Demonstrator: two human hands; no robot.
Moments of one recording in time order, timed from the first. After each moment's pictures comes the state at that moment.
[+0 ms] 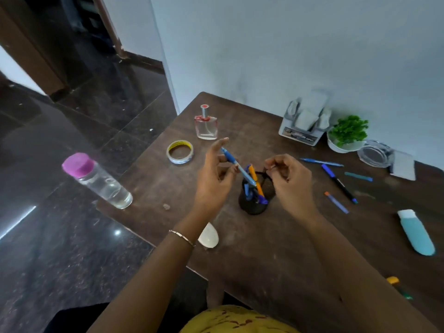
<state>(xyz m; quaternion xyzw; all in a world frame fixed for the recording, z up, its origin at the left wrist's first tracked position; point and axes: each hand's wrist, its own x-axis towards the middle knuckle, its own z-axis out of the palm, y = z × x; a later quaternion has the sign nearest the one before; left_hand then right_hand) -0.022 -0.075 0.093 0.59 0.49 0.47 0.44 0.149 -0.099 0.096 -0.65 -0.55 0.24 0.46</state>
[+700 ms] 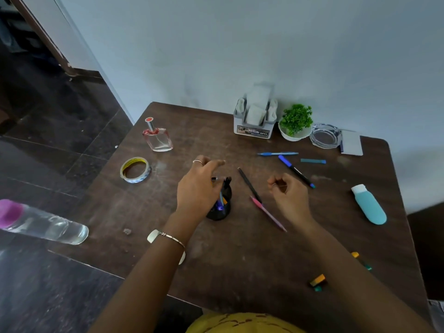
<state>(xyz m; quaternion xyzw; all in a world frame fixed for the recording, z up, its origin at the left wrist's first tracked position) 0.052 -0.054 0.086 0.80 0.53 0.22 0.16 0.253 -0.129 0.042 -0.77 -0.42 0.26 0.41</state>
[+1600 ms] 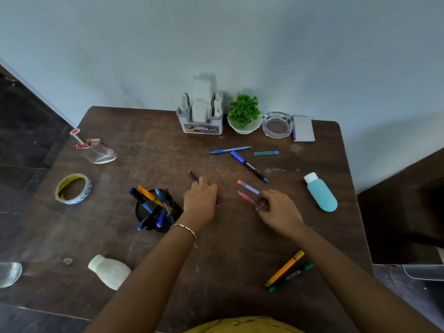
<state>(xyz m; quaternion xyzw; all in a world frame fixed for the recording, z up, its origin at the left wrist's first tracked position) 0.184 -0.062 0.014 0.86 0.48 -0.15 0.08 0.360 -0.179 0.003 -0.78 -0.55 0.26 0.17</state>
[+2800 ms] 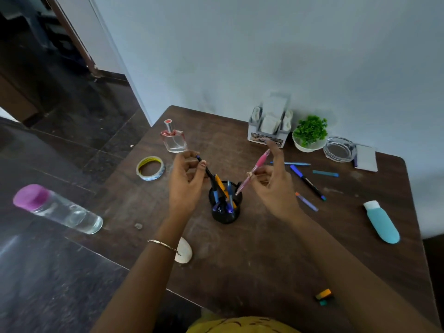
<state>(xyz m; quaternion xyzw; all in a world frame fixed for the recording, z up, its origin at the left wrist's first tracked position) 0.023 -0.056 0.103 0.55 0.50 0.51 0.43 0.213 -0.102 0.084 -0.63 -0.55 0.28 0.47</state>
